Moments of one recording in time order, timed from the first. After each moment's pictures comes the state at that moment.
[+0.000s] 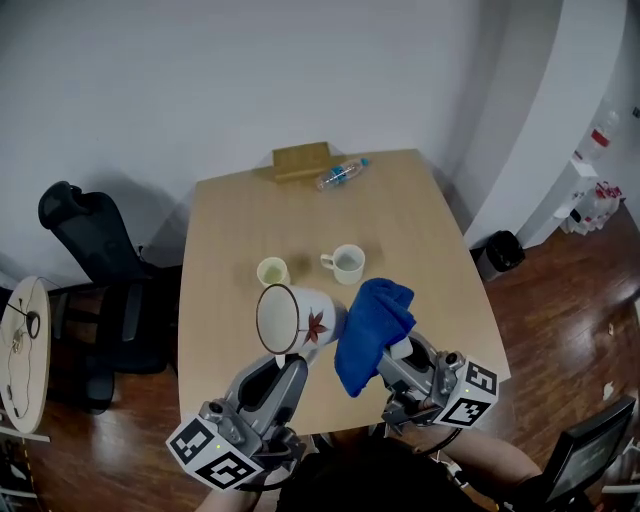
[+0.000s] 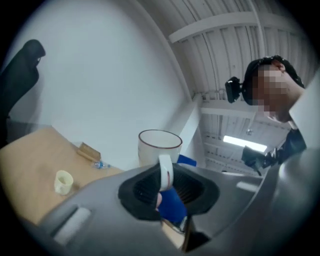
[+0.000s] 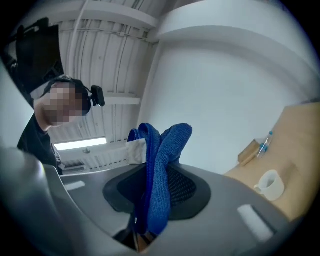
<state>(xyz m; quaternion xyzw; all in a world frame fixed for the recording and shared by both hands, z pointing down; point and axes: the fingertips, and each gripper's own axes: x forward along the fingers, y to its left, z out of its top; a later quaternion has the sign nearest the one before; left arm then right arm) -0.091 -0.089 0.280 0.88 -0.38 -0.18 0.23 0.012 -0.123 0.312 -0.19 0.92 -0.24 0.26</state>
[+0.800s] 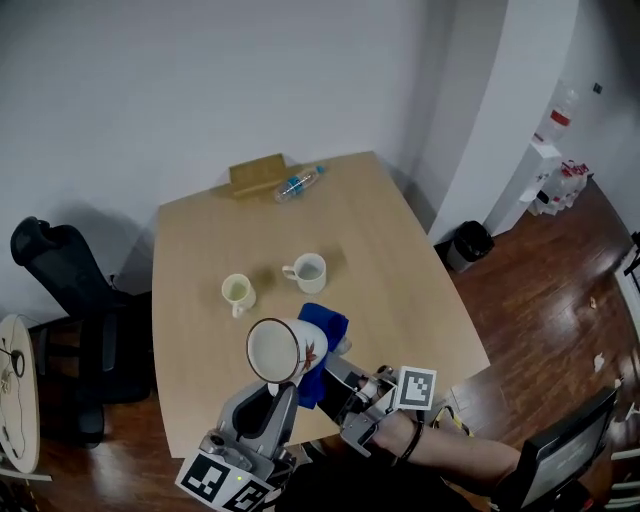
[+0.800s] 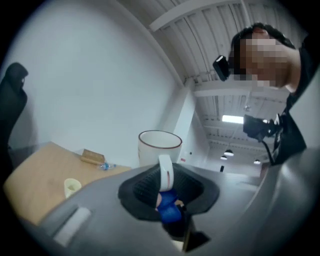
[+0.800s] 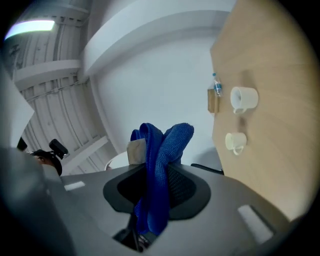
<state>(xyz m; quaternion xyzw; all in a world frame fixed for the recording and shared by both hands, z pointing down) -0.060 -0.074 0.309 0.89 -0.41 -0.09 0.17 -0.017 -0.129 0.388 -0.12 0.71 -0.59 0.36</state>
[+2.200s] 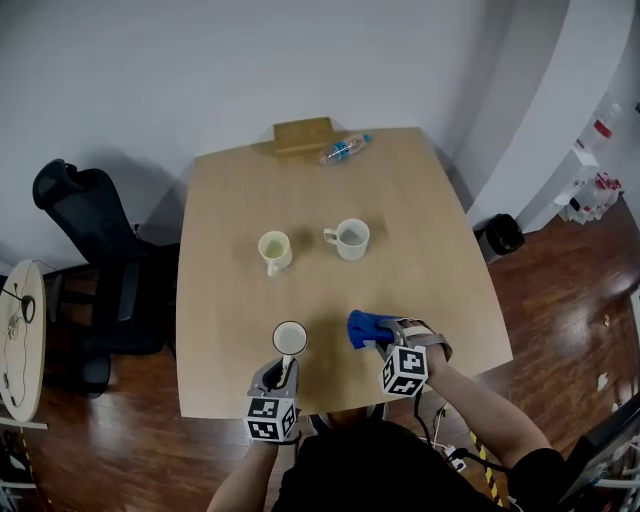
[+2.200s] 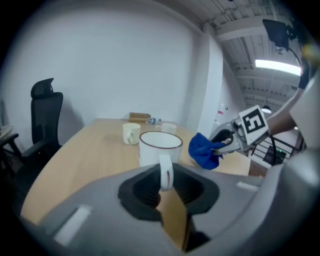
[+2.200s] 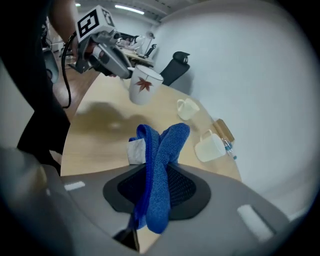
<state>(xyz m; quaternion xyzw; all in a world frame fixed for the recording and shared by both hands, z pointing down) -0.154 -0.072 0.611 0.79 -0.55 0.15 0.22 0.022 -0.134 0.646 -0.18 0.81 0.18 -0.54</state>
